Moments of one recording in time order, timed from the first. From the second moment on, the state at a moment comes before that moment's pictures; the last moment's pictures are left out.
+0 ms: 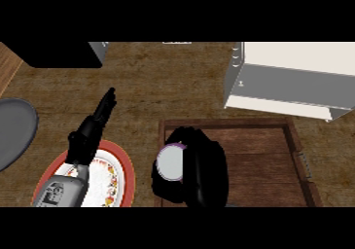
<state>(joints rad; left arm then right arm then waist) -0.17 0.16 -0.15 -1.44 -0.05 0.09 0.02 -0.36 -0.01 0.79 -1.73 1.02 -0.28 1.08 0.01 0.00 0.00</state>
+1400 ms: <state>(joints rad) -0.18 0.16 -0.11 -1.41 -0.05 0.07 0.00 -0.81 -0.01 0.27 -1.96 1.36 0.10 1.13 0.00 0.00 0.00</state>
